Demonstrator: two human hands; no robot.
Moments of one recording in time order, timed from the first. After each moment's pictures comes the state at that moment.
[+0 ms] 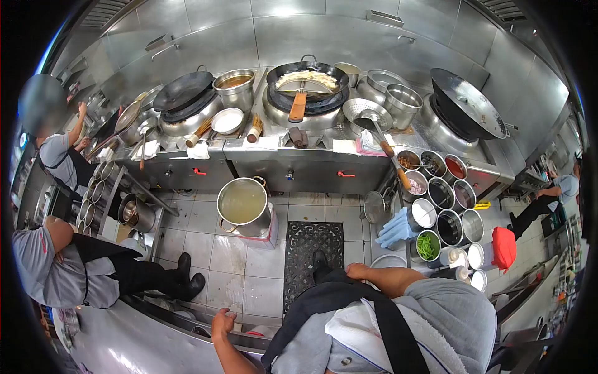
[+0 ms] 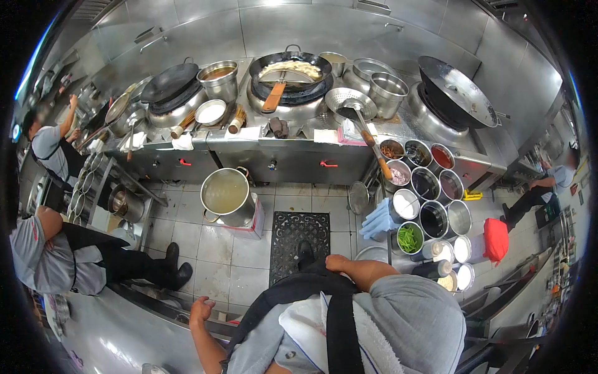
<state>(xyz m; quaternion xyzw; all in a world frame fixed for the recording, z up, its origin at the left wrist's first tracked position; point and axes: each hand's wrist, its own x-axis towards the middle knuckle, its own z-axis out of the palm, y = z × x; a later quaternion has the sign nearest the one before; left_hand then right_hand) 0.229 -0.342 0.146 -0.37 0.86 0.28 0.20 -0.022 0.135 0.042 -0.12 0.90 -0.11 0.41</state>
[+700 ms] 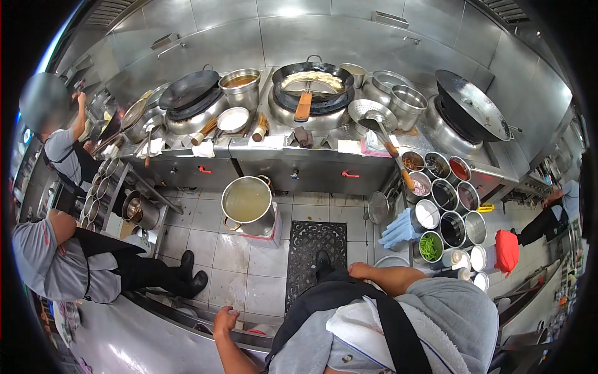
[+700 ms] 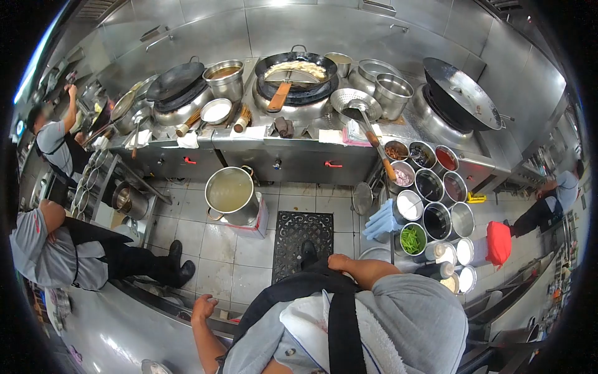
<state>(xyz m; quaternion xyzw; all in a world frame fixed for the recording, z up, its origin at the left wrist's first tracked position) 0.230 -0.347 0.135 -0.36 0.86 0.29 0.22 -0.021 0.130 0.059 -0.11 0.90 -0.14 0.41</state>
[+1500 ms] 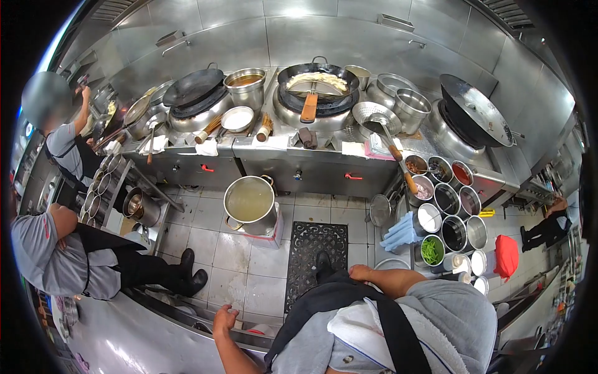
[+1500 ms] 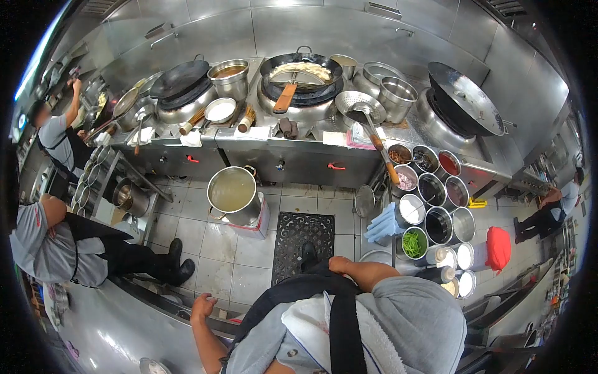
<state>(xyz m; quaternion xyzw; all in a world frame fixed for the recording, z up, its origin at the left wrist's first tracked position) 0.230 -0.343 0.145 -0.37 0.86 0.28 0.19 -0.029 0.128 0.044 -0.08 0.88 -0.11 0.46</state>
